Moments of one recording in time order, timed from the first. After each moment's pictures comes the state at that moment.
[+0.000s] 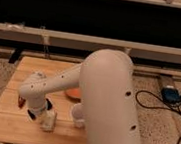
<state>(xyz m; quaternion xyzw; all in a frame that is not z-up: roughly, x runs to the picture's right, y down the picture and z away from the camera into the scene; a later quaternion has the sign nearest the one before) -0.231 0.265 0.769 -0.35 -0.20 -0.42 0.81</state>
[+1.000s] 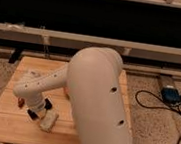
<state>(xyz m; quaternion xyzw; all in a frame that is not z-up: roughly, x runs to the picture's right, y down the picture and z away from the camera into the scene) -0.237 0.250 0.790 -0.34 -0.15 -0.44 0.82</state>
